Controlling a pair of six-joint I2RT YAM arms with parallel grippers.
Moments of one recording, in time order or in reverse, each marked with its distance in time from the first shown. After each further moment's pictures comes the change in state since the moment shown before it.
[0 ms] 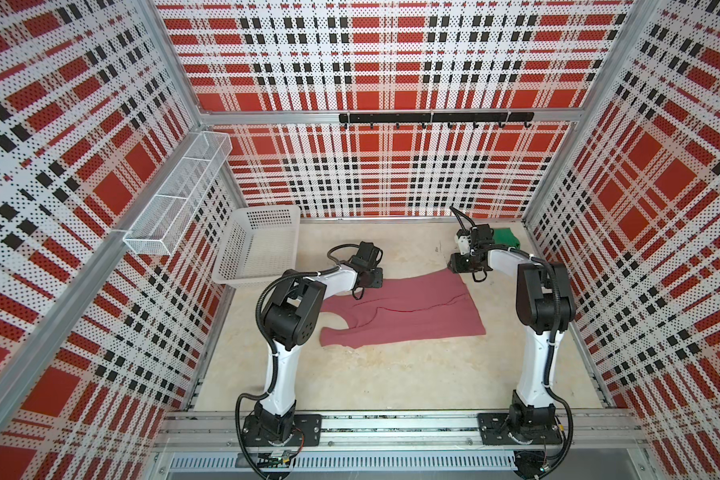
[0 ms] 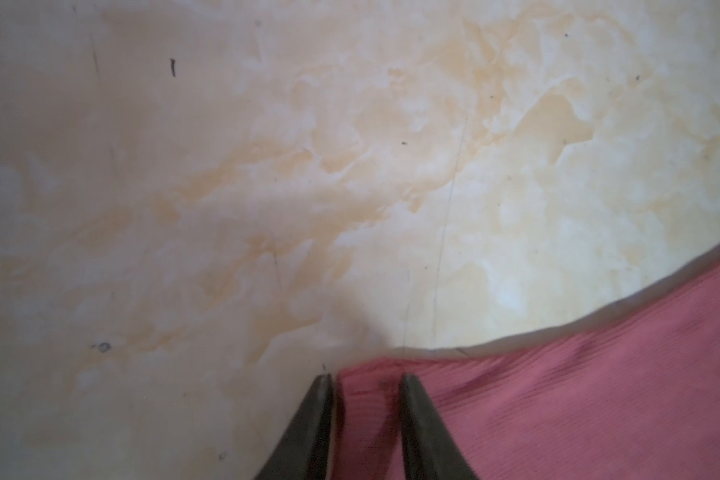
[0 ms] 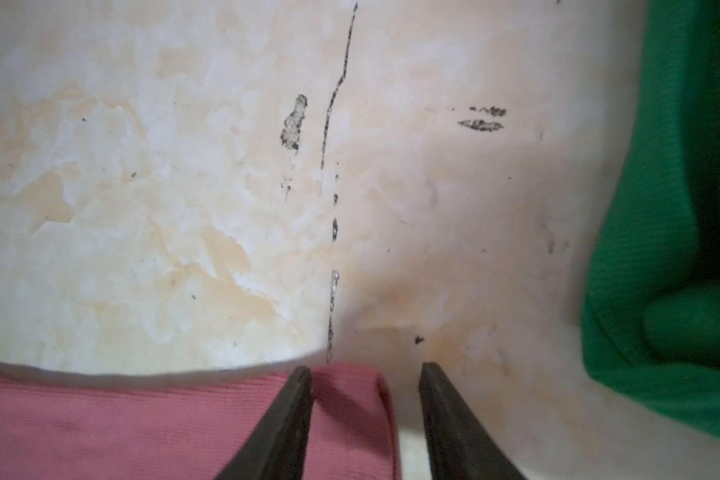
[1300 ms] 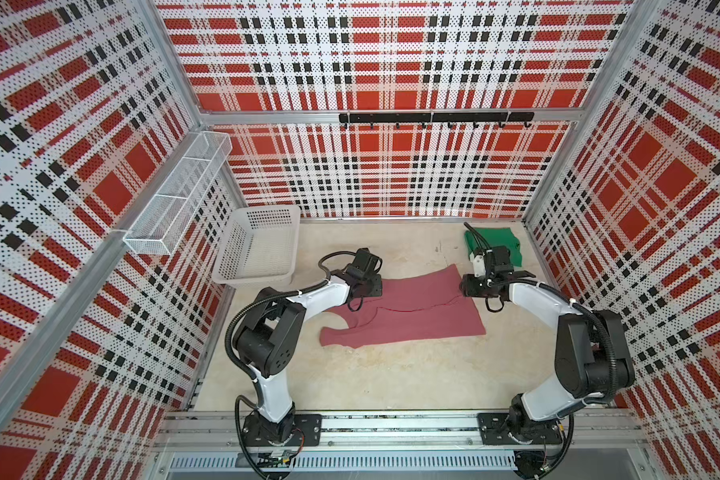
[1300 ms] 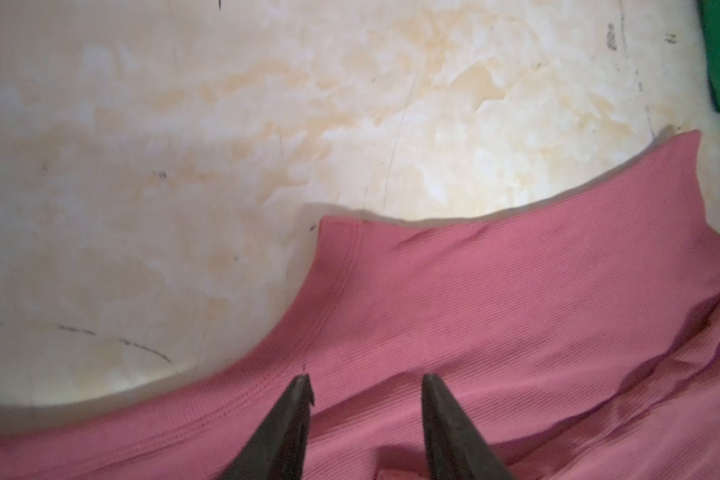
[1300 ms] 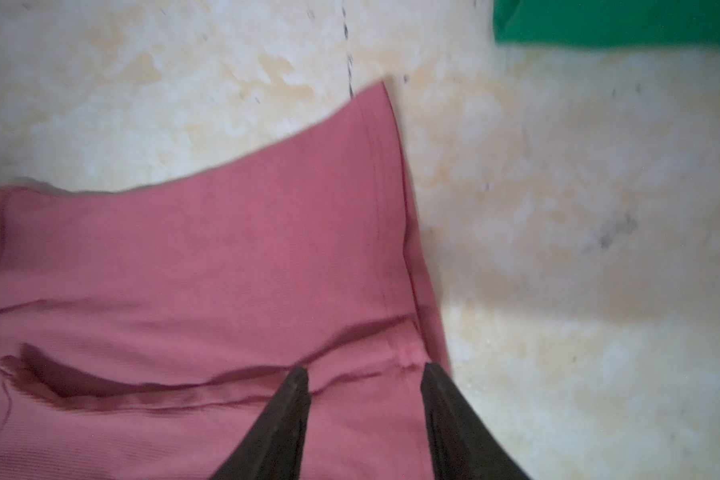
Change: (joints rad) left arm -0.052 -0.275 -0.179 -0.043 -0.035 -0.121; right arm 0.041 -0.541 -0.469 0.008 0.093 0.137
